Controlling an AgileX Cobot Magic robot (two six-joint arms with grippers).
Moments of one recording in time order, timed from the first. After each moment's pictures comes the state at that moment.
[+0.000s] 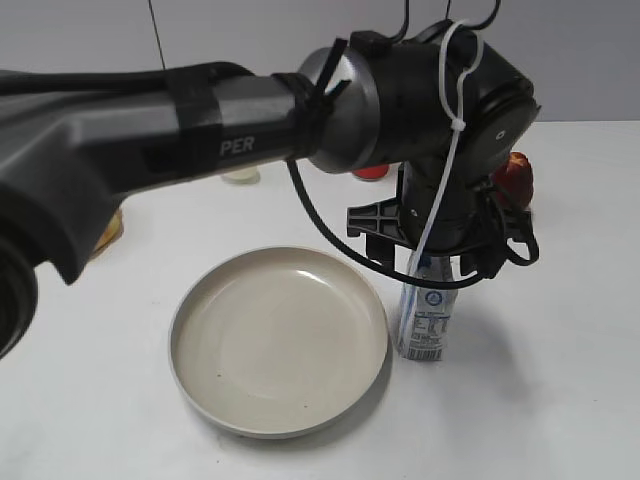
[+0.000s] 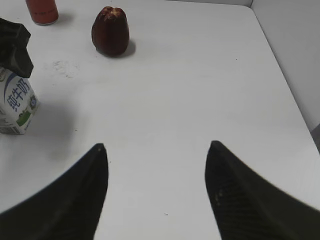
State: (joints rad) left arm -1.05 2.33 -2.04 0.13 1.09 -0.90; right arm 0.03 -0.01 -0.41 0.01 0.94 -0.02
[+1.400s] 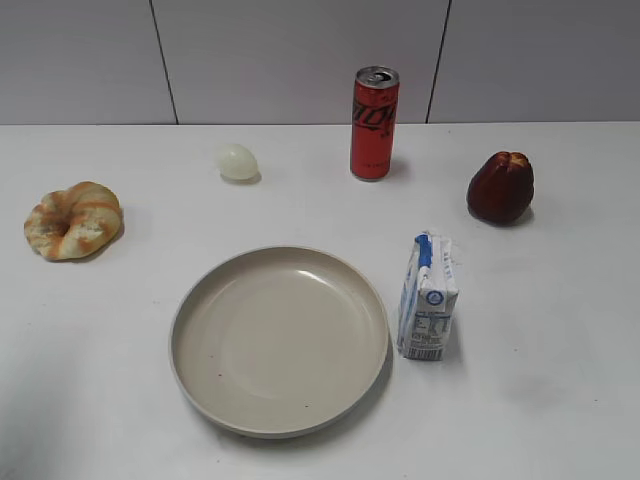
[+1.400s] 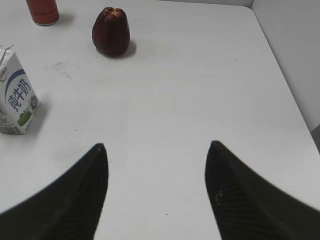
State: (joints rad) left arm -0.22 1.21 -0.95 0.02 1.16 -0.10; right arm 0.03 -0.01 -0.41 0.01 0.94 -0.02
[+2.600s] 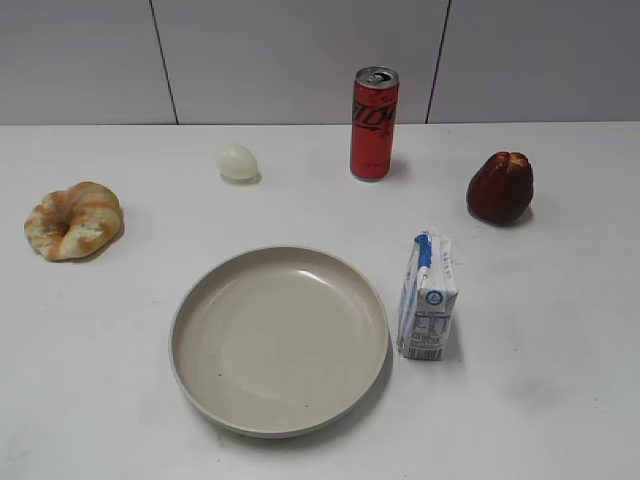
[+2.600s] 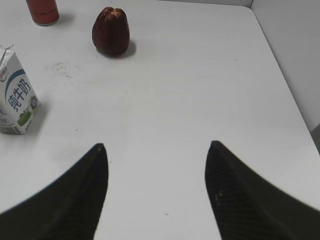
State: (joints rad) left arm -0.21 0.18 -0.50 -0.15 1.09 0.18; right arm 0.03 -0.01 -0.41 0.01 0.94 -0.02
